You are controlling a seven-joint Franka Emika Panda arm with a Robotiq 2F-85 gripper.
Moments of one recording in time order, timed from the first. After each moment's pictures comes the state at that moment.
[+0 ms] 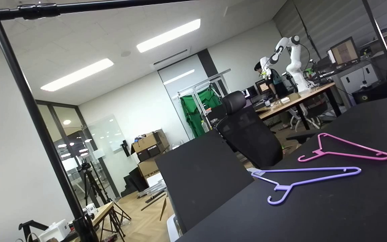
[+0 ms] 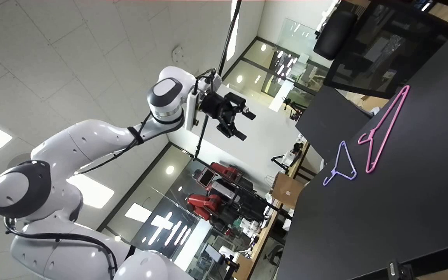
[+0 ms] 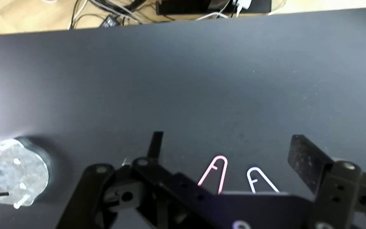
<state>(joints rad) -0.14 -0.23 -0.20 -2.15 -0.08 1.83 -0.27</state>
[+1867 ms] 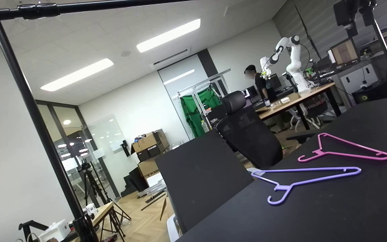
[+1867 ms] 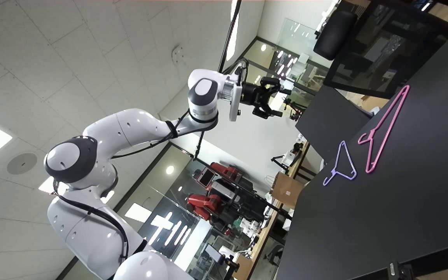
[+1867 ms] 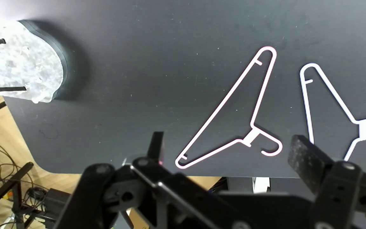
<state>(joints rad) -0.14 0.09 -0.18 -2.02 -0.08 2.32 -0.21</state>
